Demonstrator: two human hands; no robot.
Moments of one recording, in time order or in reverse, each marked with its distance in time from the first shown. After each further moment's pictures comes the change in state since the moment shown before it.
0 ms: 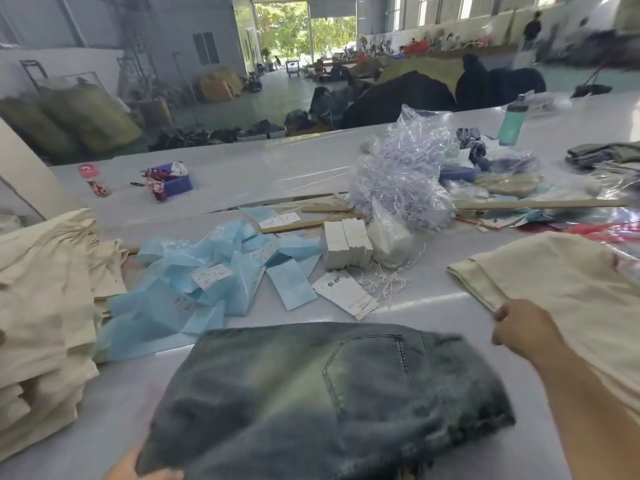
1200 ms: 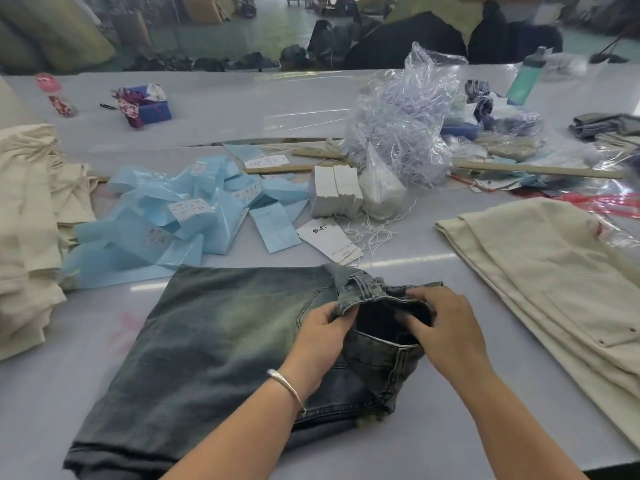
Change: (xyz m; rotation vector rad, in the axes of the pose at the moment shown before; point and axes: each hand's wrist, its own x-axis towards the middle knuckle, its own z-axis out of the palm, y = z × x) left_hand -0.116 0.100 0.229 -0.394 -0.567 0.237; right_hand -0.078 -0.006 0.084 0.165 0.169 -0.501
